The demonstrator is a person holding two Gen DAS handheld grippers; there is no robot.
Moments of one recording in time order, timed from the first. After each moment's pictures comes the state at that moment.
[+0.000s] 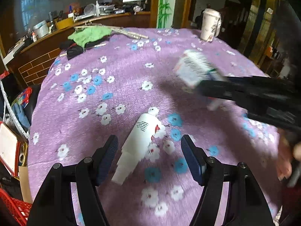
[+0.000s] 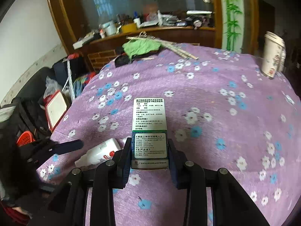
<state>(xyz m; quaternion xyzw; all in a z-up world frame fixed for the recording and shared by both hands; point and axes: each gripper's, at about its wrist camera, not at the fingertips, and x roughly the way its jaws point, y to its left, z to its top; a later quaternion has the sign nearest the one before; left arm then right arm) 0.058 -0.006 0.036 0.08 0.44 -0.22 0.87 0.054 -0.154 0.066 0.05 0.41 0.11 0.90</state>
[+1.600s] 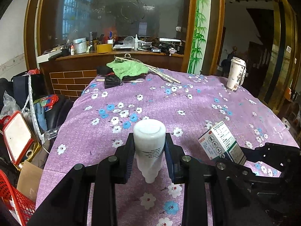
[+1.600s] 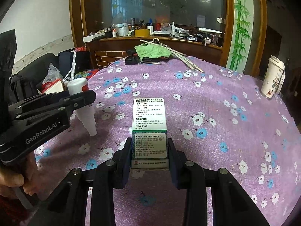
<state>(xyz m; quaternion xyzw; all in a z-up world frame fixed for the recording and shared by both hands) 0.055 0.030 0.068 0.00 0.30 -0.12 0.95 0.033 -0.126 0.046 -0.04 0.37 0.13 0.92</state>
